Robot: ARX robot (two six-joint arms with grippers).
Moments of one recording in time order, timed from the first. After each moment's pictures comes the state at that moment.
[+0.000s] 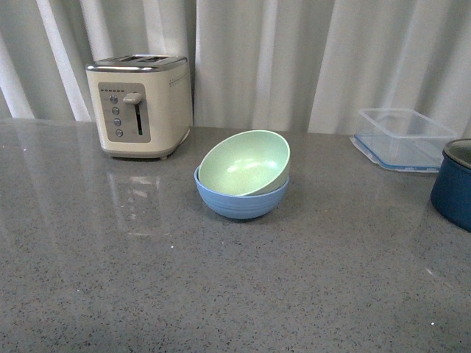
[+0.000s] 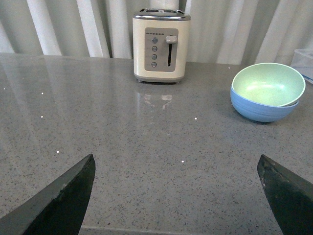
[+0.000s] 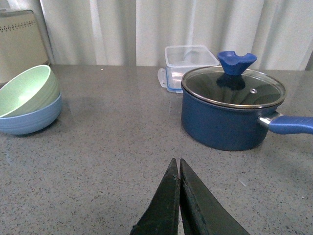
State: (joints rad) left arm 0.00 0.00 0.02 0.00 0.00 -0.01; right arm 0.00 0.66 0.01 0.65 0.00 0.00
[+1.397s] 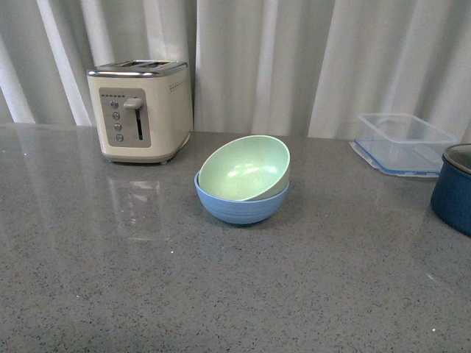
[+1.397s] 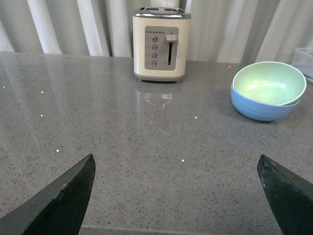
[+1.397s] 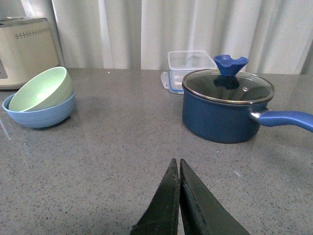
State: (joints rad) left arm 0.00 0.00 0.02 0.00 0.00 -0.01; right arm 0.00 0.01 0.01 0.00 0.00 0.00
